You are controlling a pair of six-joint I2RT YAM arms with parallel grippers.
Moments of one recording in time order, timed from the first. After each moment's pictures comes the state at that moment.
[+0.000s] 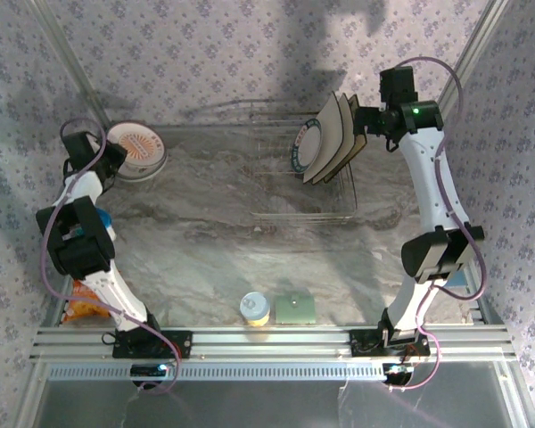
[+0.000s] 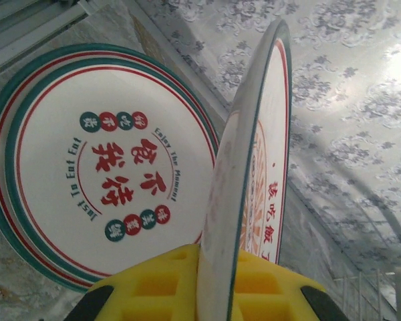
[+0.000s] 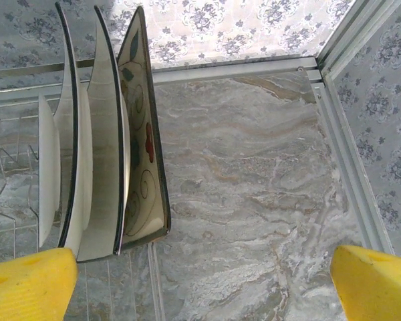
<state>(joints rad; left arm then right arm) 0.36 1.89 1.37 -0.05 0.40 -0.69 0.13 1.79 2.08 -1.10 0.24 0.16</state>
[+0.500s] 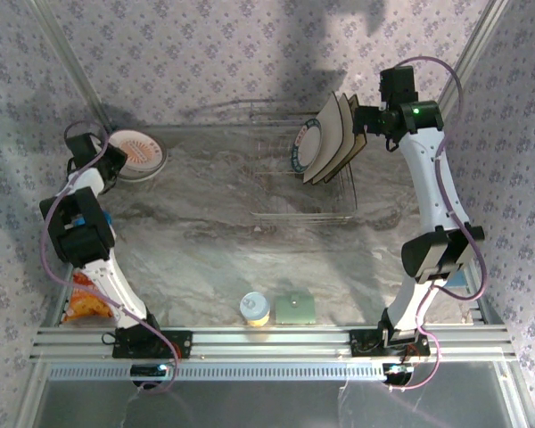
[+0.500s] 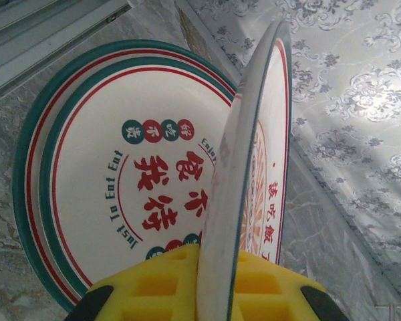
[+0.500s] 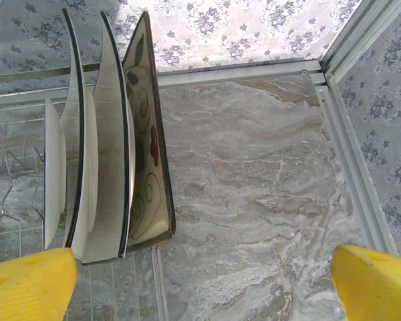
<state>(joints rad) 0.36 2.02 1.45 -0.08 0.35 -0.68 0.13 1.79 2.08 -1.09 0.23 0.16</state>
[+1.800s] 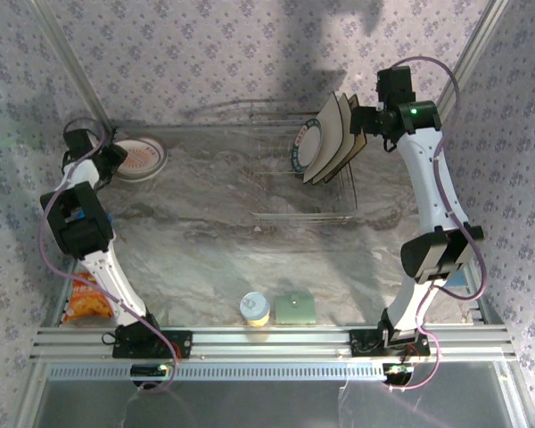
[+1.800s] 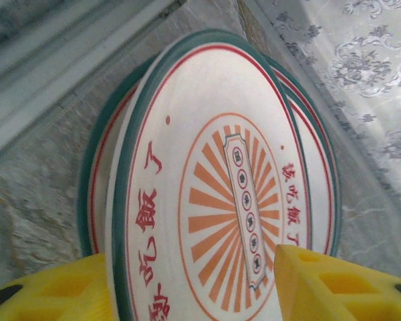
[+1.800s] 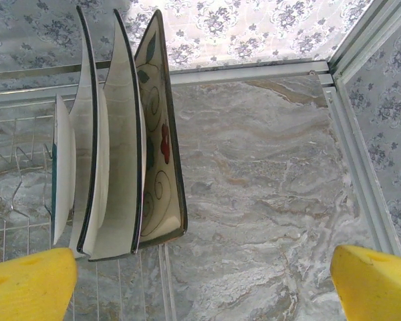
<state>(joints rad) 0.38 2.14 1.67 -0.33 0.28 -0.55 0.15 1.79 2.08 -1.09 0.23 0.16</state>
